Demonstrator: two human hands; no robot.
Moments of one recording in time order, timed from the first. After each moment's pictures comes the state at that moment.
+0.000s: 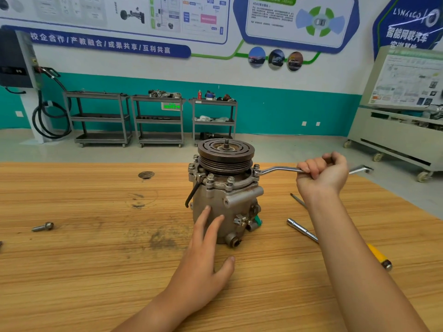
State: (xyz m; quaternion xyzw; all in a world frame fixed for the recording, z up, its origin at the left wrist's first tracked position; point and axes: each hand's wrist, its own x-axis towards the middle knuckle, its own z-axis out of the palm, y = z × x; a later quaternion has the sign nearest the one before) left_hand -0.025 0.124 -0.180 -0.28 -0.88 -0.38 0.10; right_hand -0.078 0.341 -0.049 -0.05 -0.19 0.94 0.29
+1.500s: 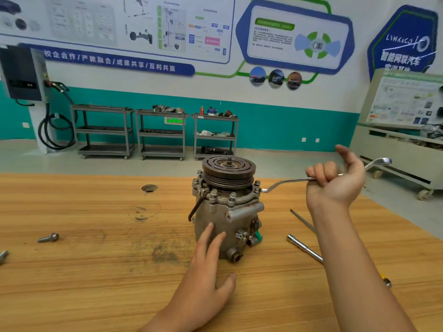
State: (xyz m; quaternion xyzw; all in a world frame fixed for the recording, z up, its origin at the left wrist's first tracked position) left_hand -0.024 0.125 -0.178 -0.25 -0.88 -0.40 0.06; right_hand -0.047 0.322 -0.020 0.04 -0.28 0.88 0.38
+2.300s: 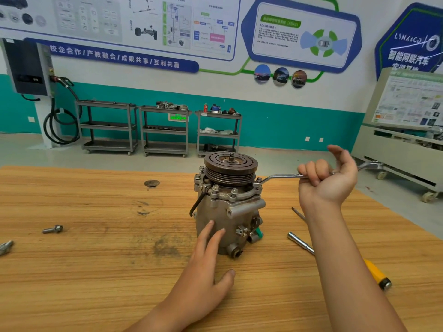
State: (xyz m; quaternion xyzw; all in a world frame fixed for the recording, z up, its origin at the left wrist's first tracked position) left_hand -0.021 0.122 -0.176 -0.26 -0.88 -0.40 0.05; right_hand -0.056 0.319 -0.029 0.10 -0.28 0.89 0.35
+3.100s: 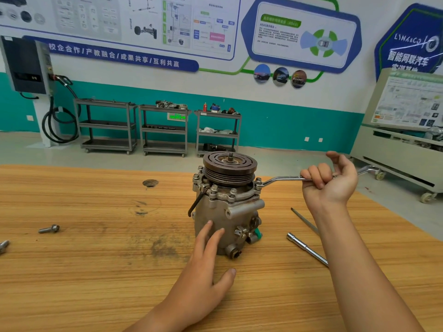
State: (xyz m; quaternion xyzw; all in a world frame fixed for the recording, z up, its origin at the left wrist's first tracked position) left_hand -0.022 0.123 -0.177 -0.26 -0.88 -0.41 0.05; right_hand -0.071 0.345 -0.039 0.08 -0.27 0.91 0.29
